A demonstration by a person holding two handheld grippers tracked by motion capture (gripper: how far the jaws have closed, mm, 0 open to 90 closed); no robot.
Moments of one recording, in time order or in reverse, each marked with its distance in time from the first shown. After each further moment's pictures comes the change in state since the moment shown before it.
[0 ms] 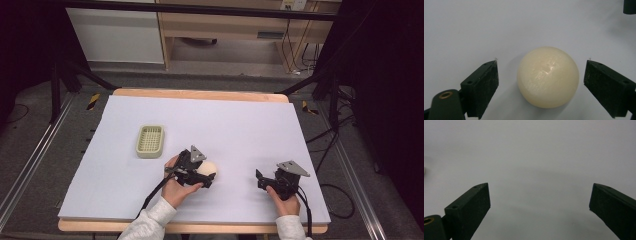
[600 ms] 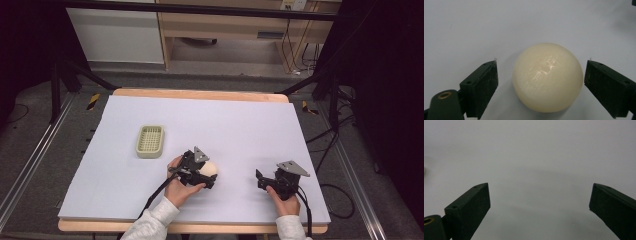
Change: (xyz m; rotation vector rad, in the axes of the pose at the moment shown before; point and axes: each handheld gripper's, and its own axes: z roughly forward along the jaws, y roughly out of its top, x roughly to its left) left arm -0.002 -0.001 0.013 0.044 0.004 0.008; right arm 0.000 0.000 0.000 0.002 0.001 0.002
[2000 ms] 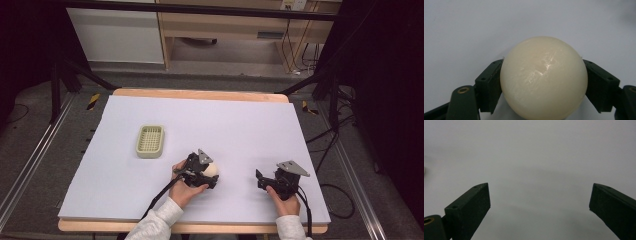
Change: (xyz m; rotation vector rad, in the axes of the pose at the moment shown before) left arm -0.006 -0.003 0.016 0.025 0.000 -0.001; right arm 0.000 0.000 0.000 0.001 -0.003 -0.003
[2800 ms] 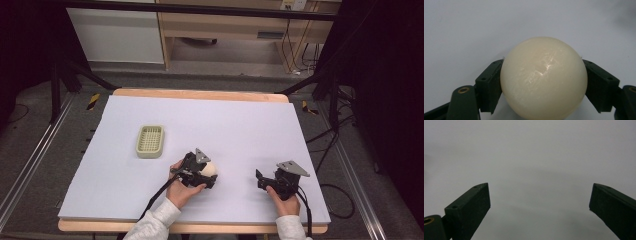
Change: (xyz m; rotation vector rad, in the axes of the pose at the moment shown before) left arm 0.003 0.000 -0.013 -0.009 -0.008 -0.009; right arm 0.000 0.000 0.000 -0.001 0.001 0.000
